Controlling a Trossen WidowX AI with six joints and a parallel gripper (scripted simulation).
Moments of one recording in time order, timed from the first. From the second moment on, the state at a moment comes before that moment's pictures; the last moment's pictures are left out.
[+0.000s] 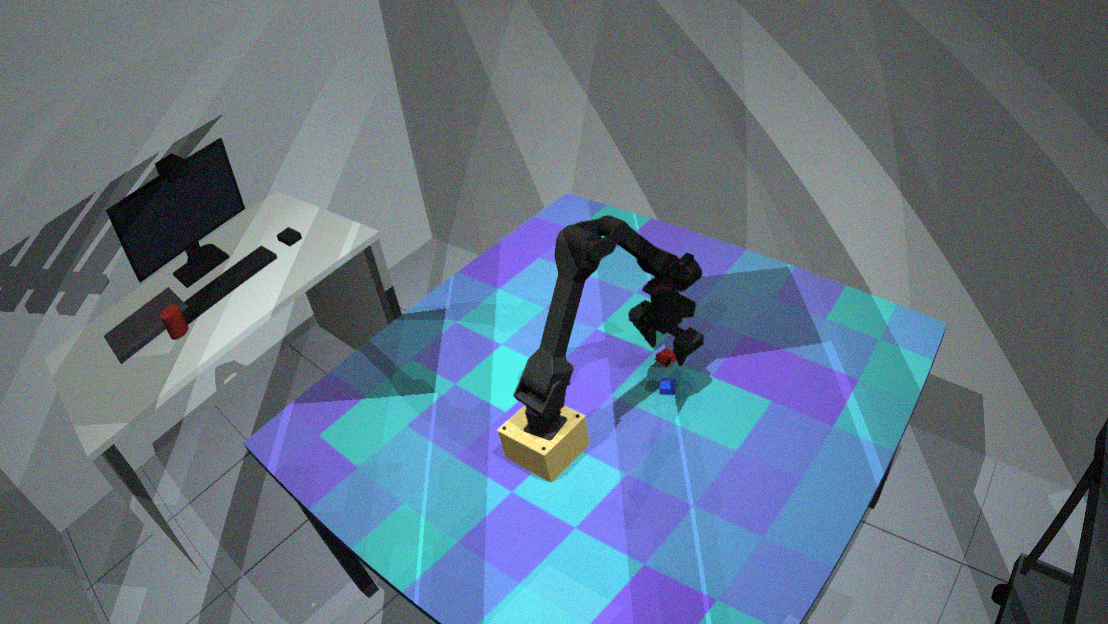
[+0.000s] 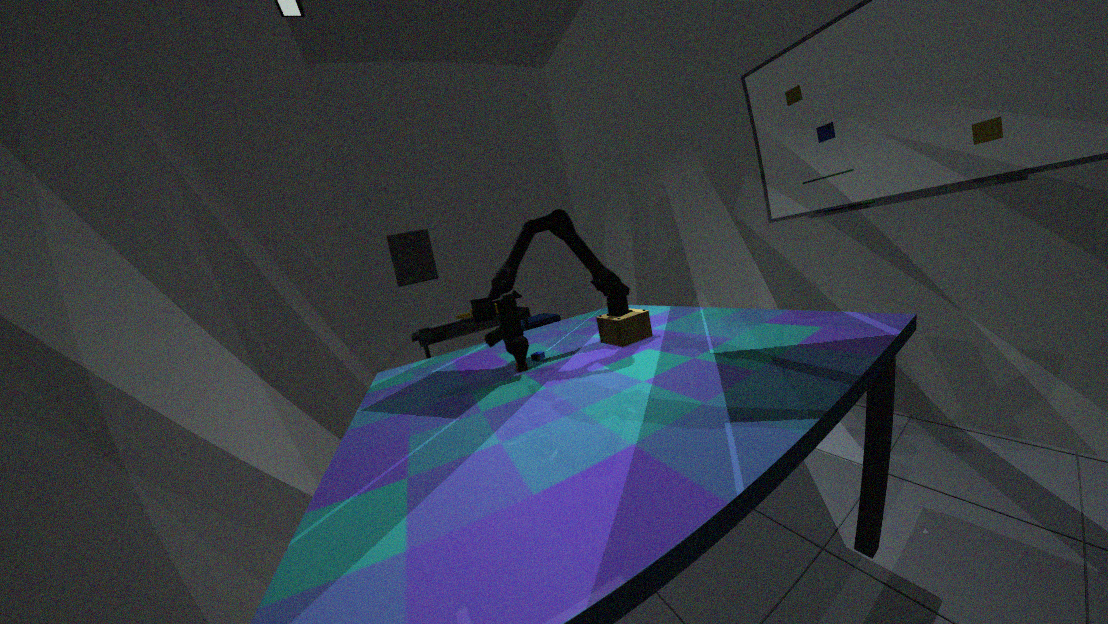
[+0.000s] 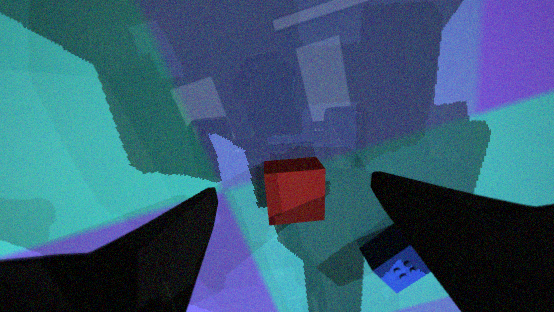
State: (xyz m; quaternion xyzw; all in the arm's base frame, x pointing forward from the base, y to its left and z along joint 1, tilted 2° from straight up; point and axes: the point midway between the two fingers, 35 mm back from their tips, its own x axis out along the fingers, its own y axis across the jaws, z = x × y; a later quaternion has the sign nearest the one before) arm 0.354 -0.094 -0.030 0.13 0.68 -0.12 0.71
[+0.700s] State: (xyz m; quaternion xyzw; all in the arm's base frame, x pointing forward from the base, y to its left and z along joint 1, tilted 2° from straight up) arm 0.352 -0.093 -0.036 0.13 0.68 -0.12 0.71
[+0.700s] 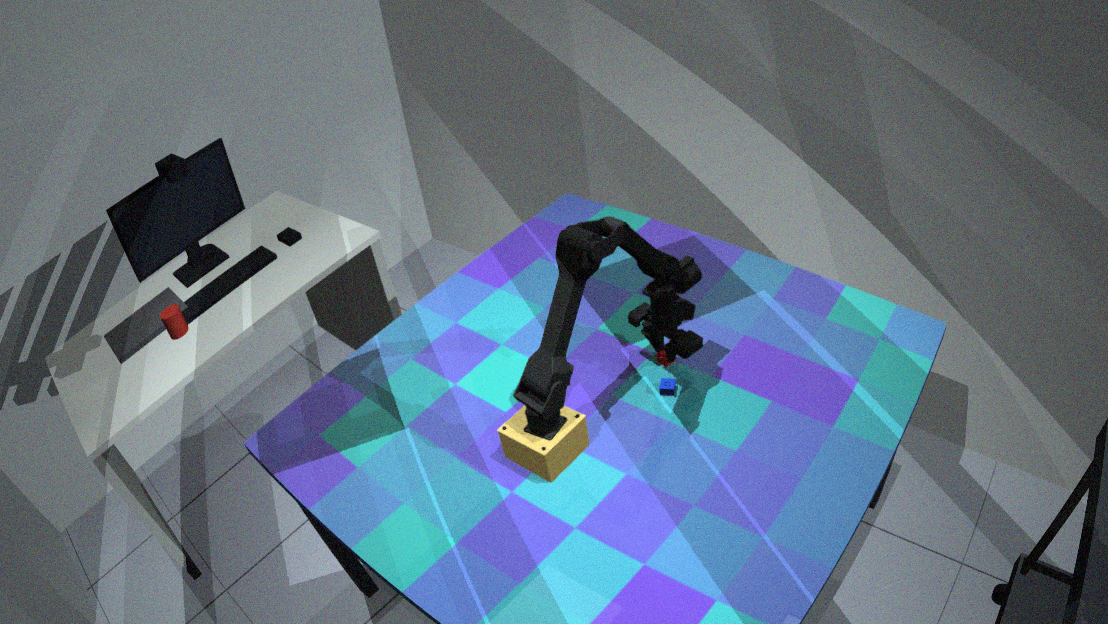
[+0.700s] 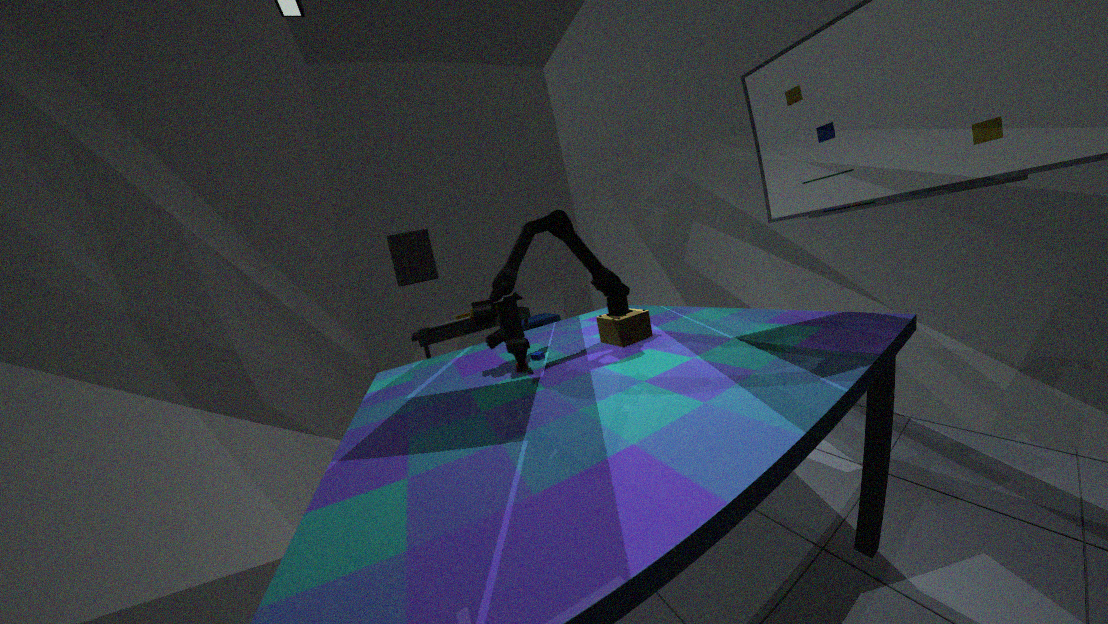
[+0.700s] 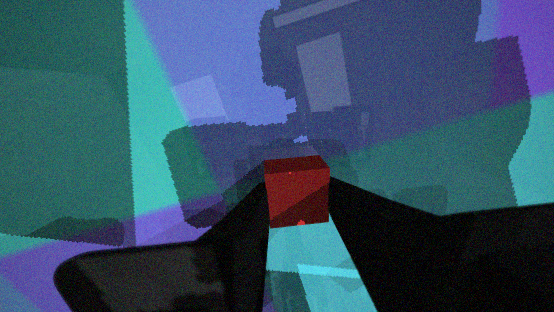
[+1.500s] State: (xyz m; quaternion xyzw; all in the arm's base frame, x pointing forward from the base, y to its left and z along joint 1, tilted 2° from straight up) arm 0.359 -0.098 0.042 0.14 0.69 -0.12 0.70
